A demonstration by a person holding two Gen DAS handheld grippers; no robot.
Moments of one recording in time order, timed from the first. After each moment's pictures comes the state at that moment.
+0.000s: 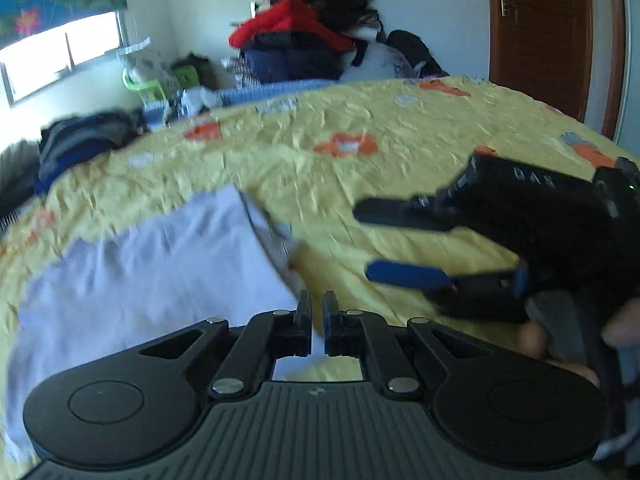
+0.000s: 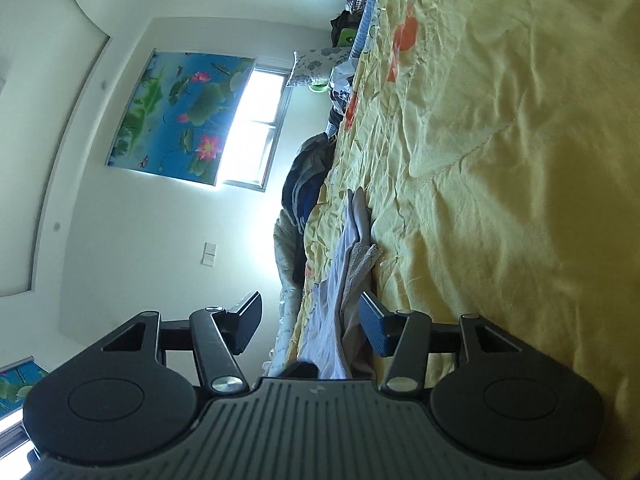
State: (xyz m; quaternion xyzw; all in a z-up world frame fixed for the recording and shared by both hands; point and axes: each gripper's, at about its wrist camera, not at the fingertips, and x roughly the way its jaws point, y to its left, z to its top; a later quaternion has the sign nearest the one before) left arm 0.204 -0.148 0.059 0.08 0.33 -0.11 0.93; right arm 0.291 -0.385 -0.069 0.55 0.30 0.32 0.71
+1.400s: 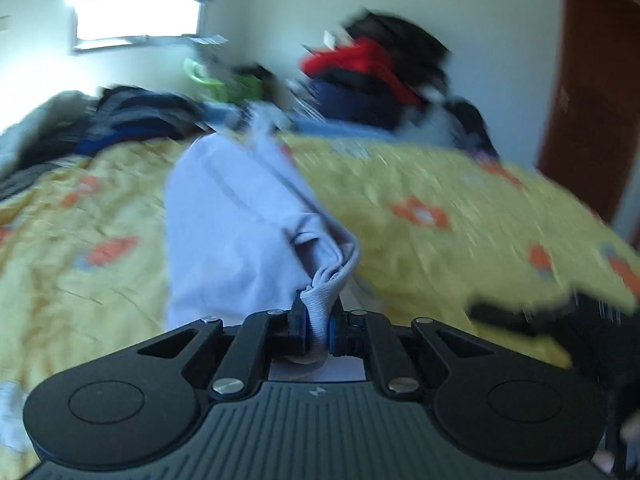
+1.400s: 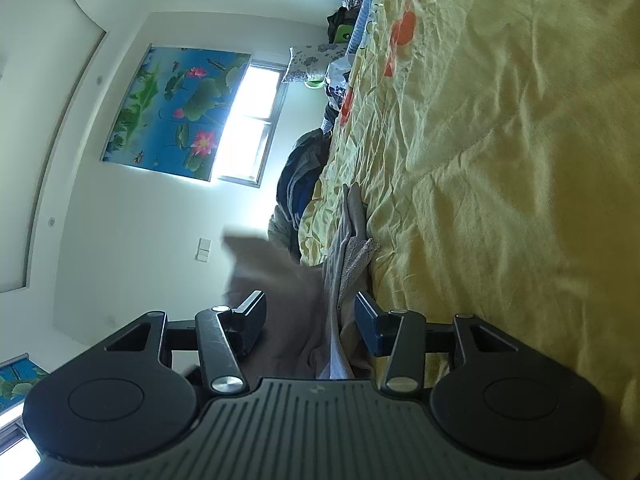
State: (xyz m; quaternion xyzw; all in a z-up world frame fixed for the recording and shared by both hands) left arm 0.239 -0.097 0.064 -0.02 0.30 -0.07 0.95; right arm 0.293 -0.375 -0.074 0.55 0.31 0.32 0.71
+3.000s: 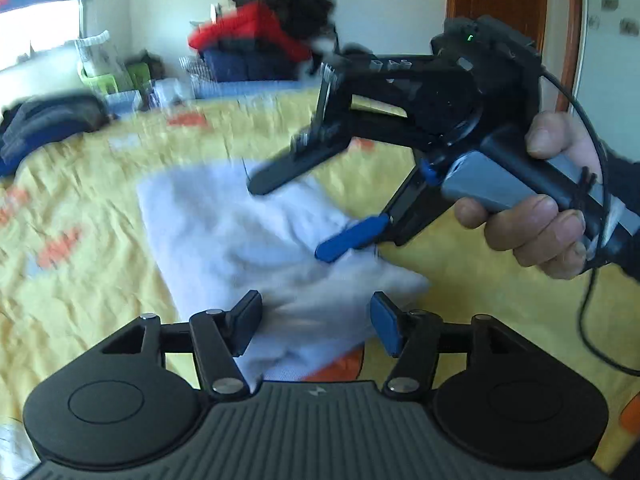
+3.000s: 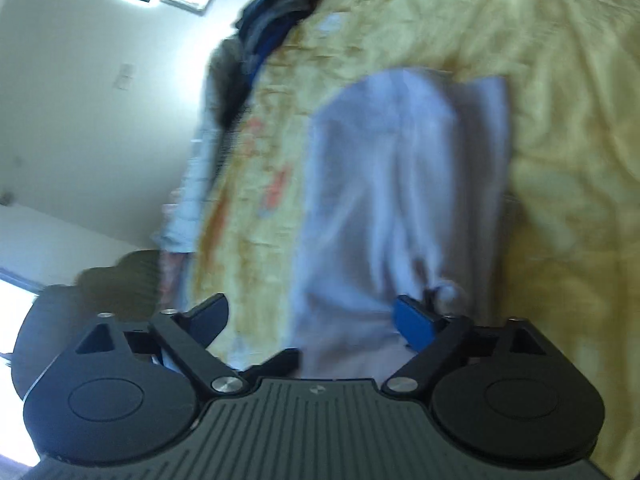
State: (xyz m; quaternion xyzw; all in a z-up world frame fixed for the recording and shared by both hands) left arm 0.215 -0.053 0.035 0.06 0.31 -0.22 0.92; right arm 0.377 -0.251 0.003 0.31 0.53 0.35 0.71
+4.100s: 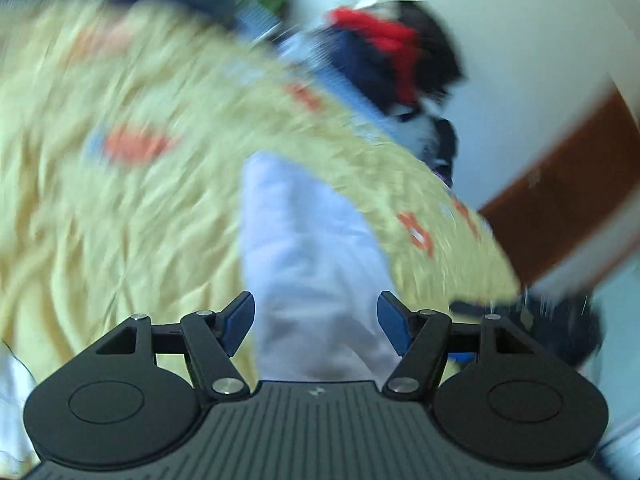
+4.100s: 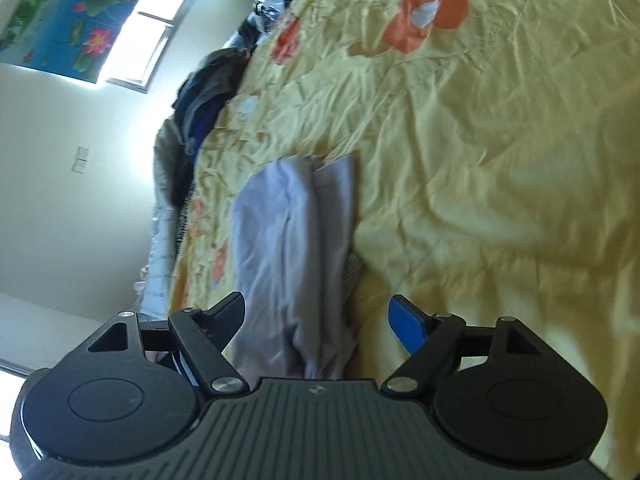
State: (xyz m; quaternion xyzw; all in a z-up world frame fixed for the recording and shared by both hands) left arm 0.287 0.075 0.038 -0.33 0.39 -0.14 0.85; right arm 0.385 -0.338 0.005 0.37 0.51 0.24 0.74
